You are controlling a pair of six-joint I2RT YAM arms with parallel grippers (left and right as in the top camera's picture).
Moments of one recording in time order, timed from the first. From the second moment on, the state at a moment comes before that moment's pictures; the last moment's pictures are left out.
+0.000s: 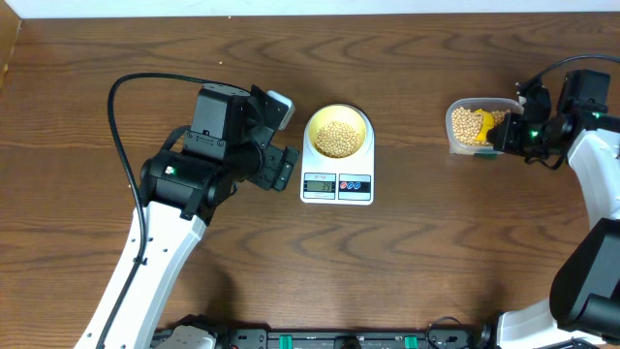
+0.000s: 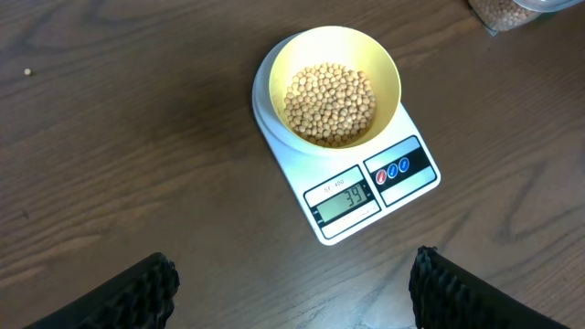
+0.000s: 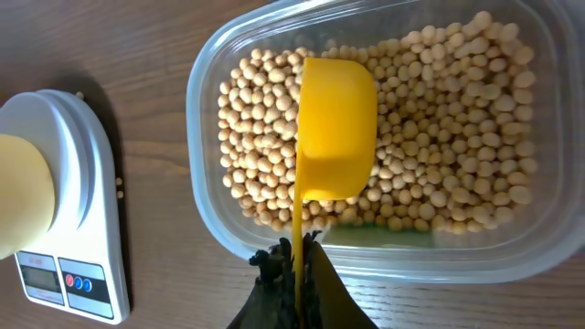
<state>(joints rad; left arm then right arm) -0.32 1.28 1.26 -0.90 0.18 0.15 -0.27 1.71 1.23 -0.71 -0.46 -0.03</state>
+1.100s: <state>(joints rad) -0.32 1.28 1.26 -0.90 0.18 0.15 -0.29 1.71 1.21 -0.69 -0.47 -0.03</state>
